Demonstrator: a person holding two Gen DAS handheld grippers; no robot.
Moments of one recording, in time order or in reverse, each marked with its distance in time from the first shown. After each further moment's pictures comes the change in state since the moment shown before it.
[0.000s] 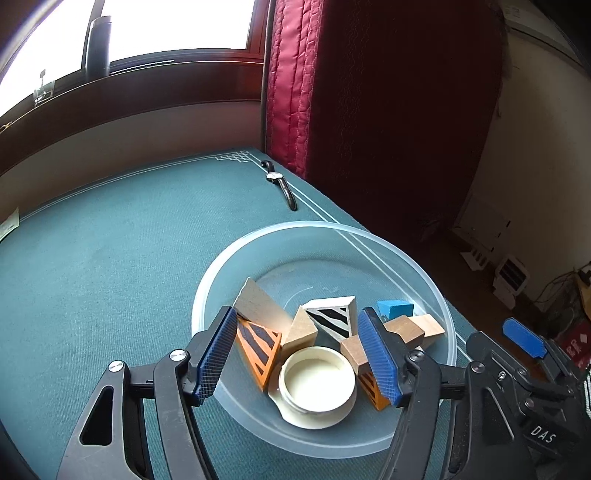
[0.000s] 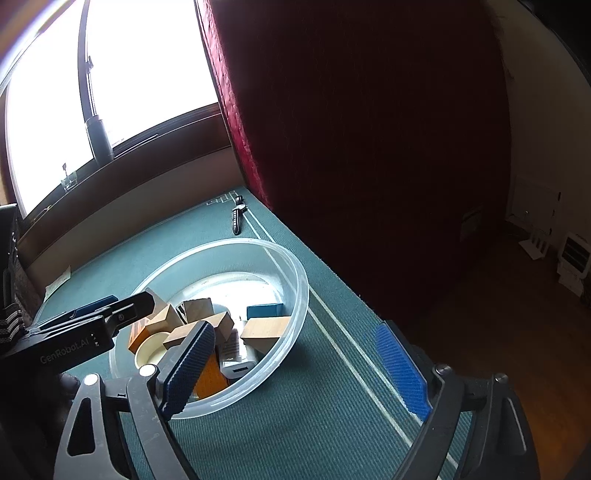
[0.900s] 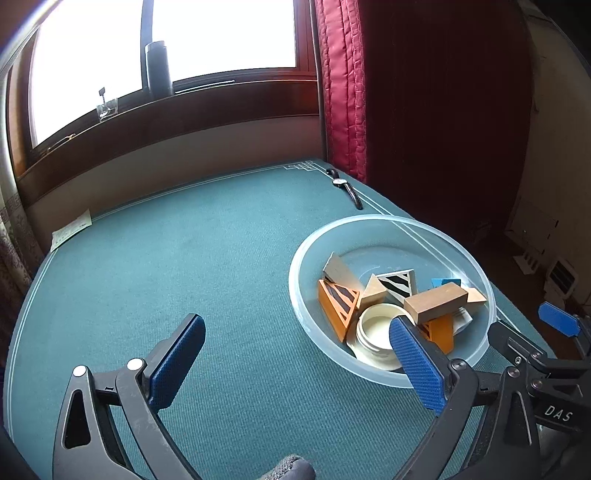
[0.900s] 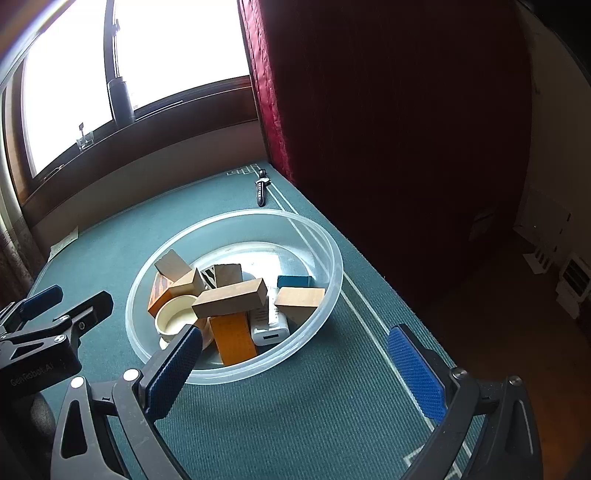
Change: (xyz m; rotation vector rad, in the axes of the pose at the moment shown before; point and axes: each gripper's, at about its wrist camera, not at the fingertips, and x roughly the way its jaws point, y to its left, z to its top) left arm -0.055 0.009 -0.035 0.021 -0.055 0.259; right arm -0.009 0.030 -0.009 -0.115 0.084 0.001
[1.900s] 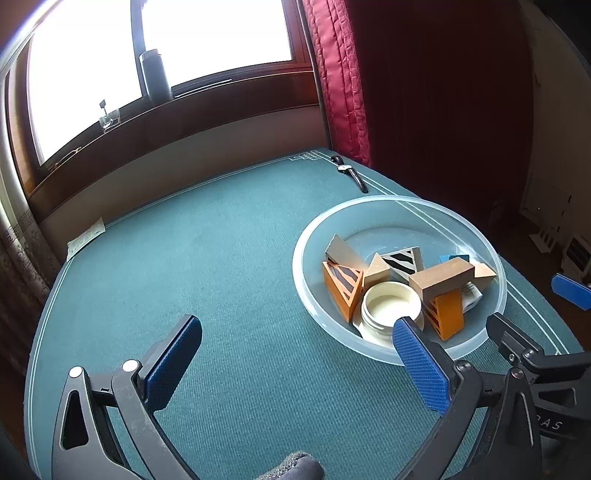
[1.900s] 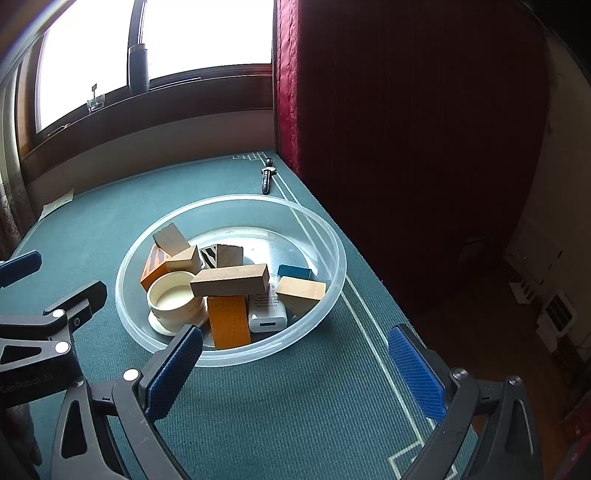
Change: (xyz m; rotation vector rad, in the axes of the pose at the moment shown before) left arm -0.003 -0.012 -0.010 0.064 0.036 0.067; right arm 0.000 0.018 -0.005 -0.141 0.020 -0.067
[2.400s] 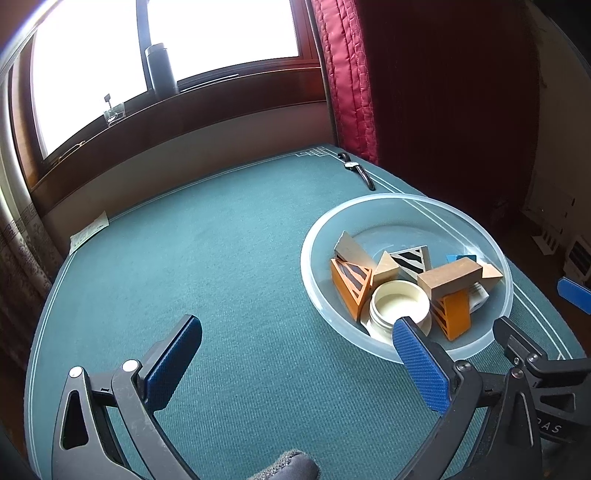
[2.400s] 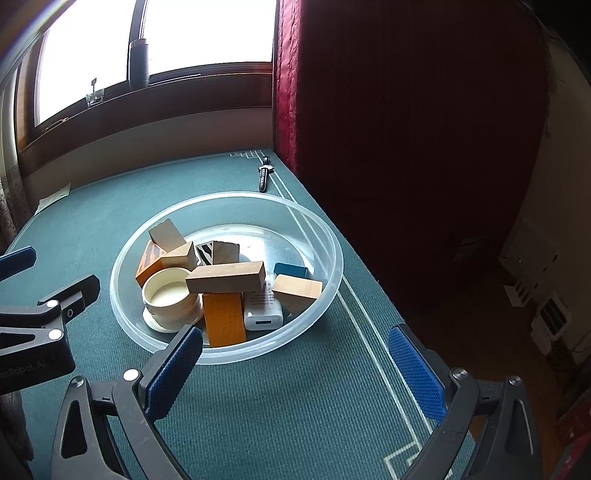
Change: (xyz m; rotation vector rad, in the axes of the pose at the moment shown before) left arm 0.002 0.006 0.000 -0.017 0.013 0.013; right arm -0.001 0.000 -0.003 -0.019 0.003 -0.022
